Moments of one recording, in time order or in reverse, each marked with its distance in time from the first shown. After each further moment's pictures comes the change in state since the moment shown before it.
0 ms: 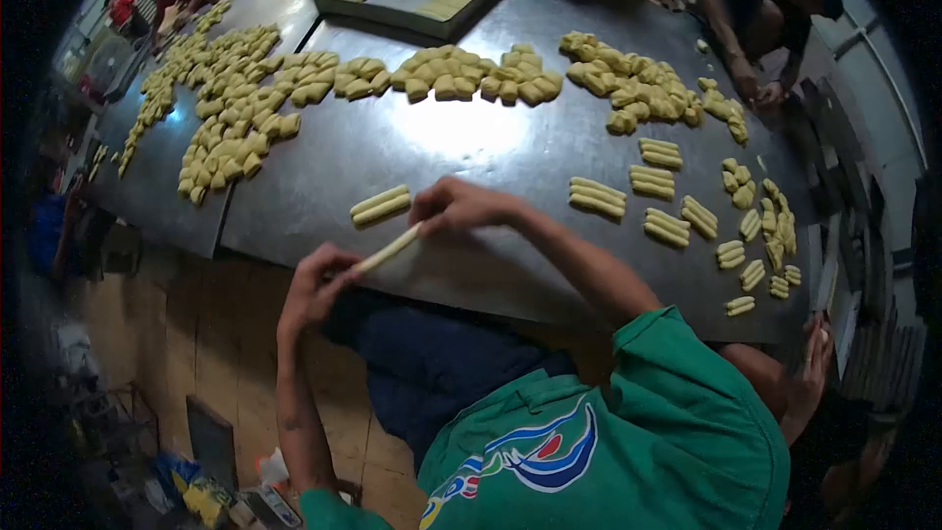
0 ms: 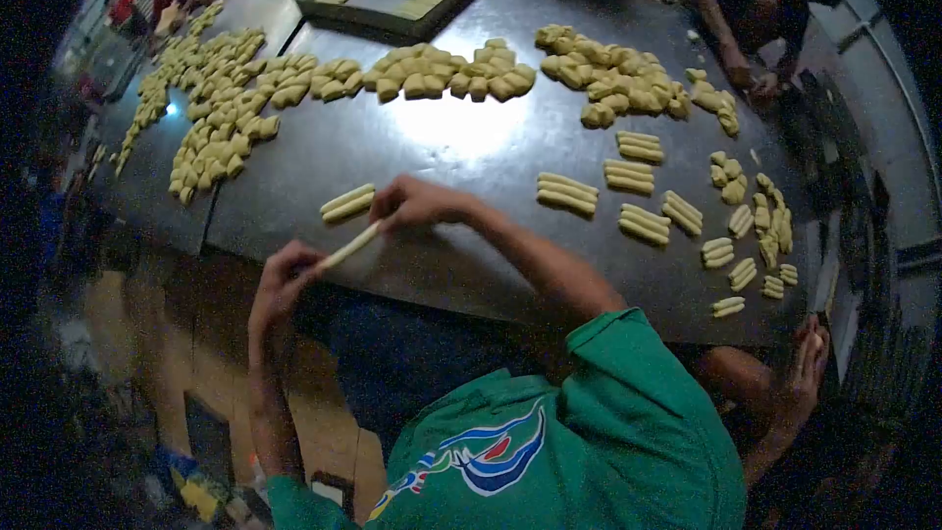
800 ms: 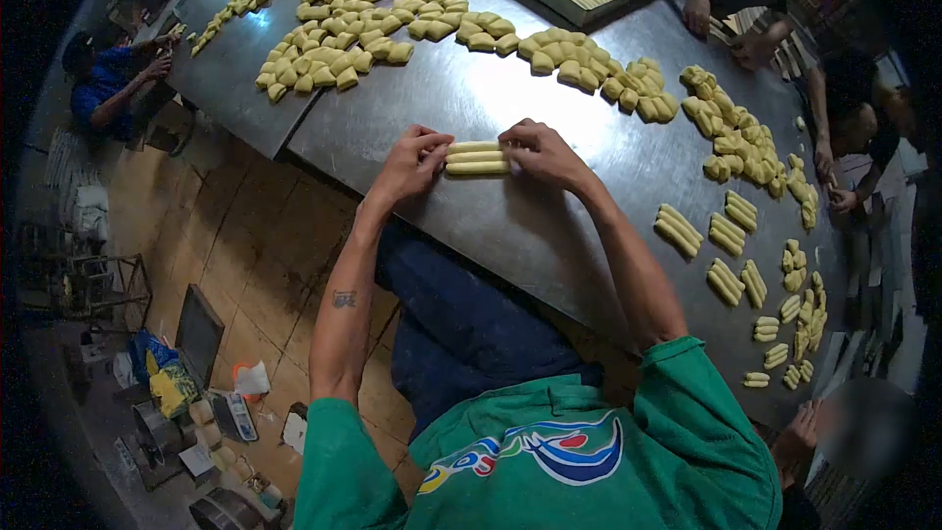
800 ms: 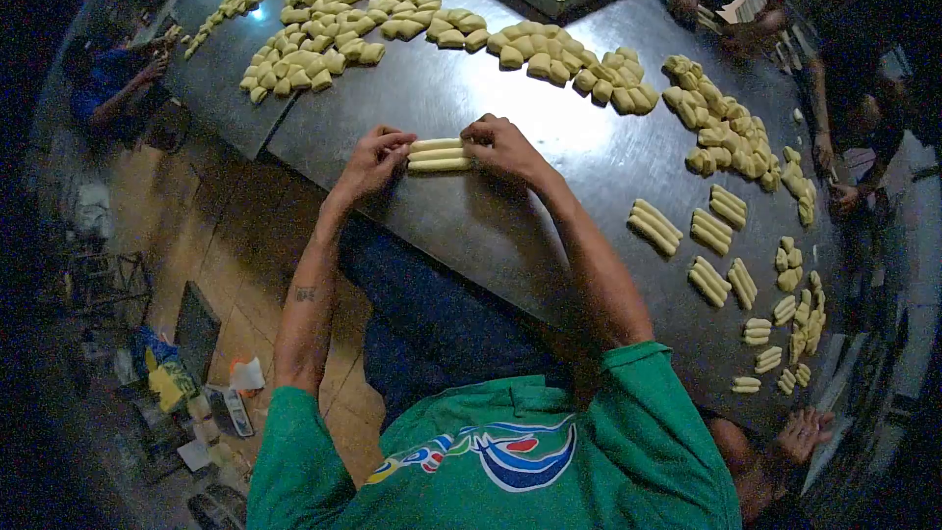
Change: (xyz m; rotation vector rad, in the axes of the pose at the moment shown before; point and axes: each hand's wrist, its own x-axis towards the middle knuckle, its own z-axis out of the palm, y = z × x) left_hand 0.079 -0.059 0.005 0.030 0.285 -0.086; right_hand 0.058 0.028 -0.013 -0.355 0.351 -0.120
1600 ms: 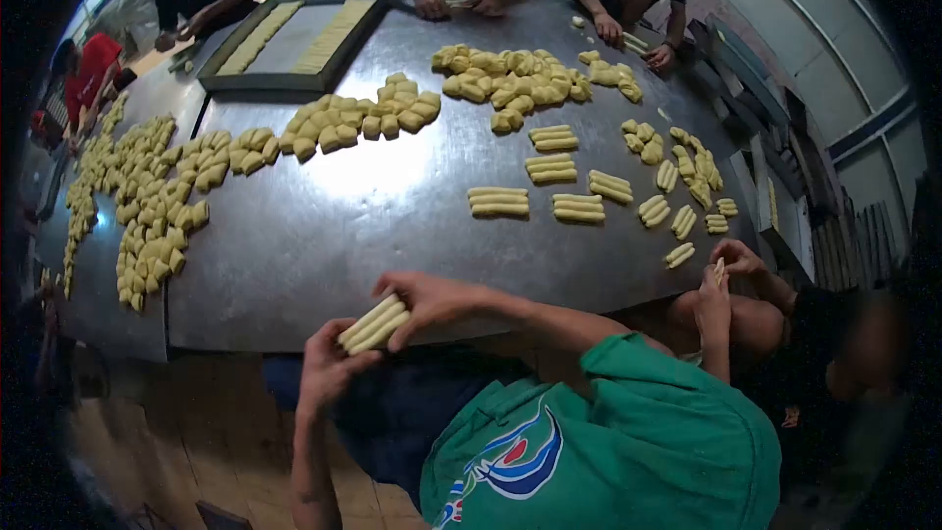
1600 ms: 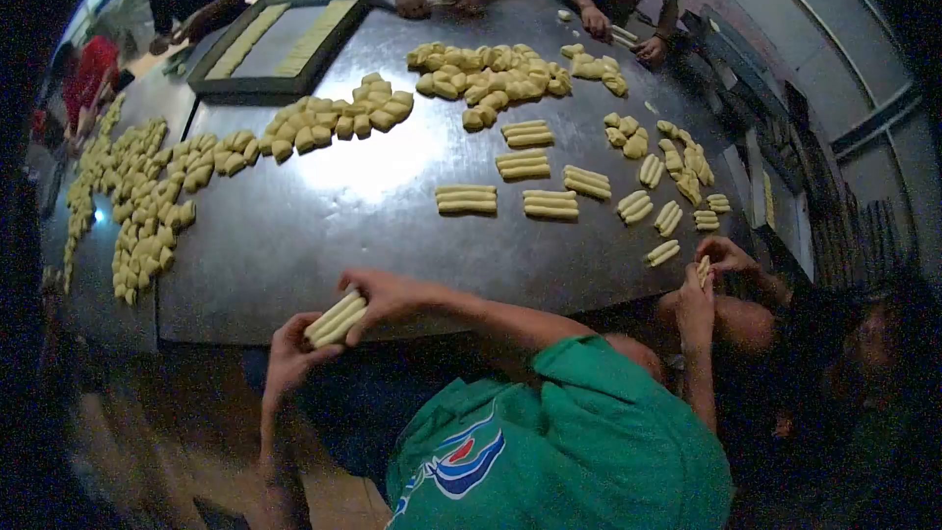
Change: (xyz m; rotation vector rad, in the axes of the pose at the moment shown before) left_hand -0.108 0.106 0.053 -0.569 -0.477 -0.270; right_hand -0.166 -0.062 0.013 0.538 -0.069 0.295
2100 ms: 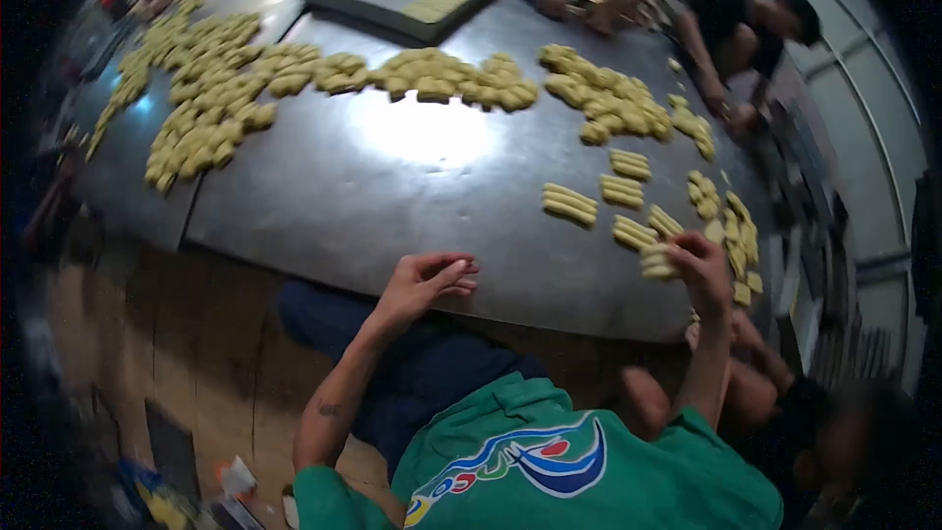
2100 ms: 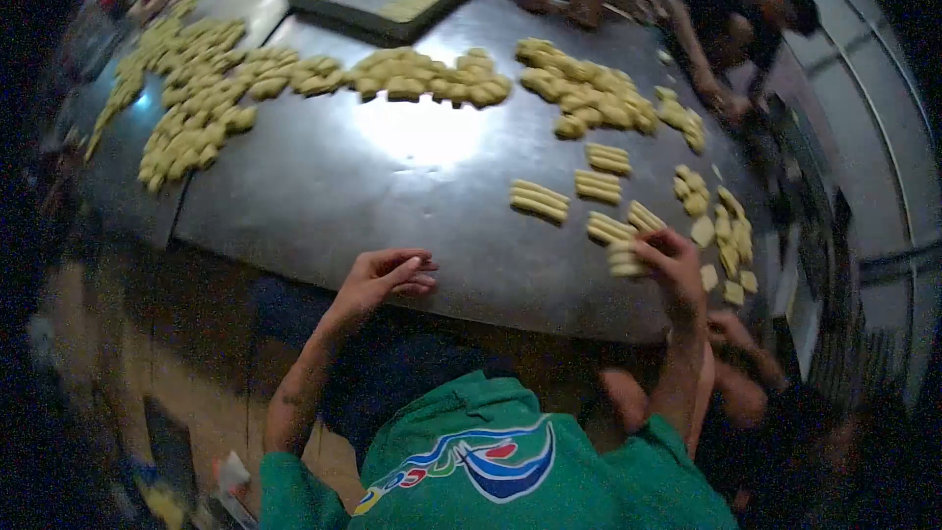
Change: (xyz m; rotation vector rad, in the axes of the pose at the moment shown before) left_hand 0.045 -0.007 0.041 -0.306 -0.190 -0.005; right_hand -0.213 -0.091 -0.126 0.001 0.942 0.203
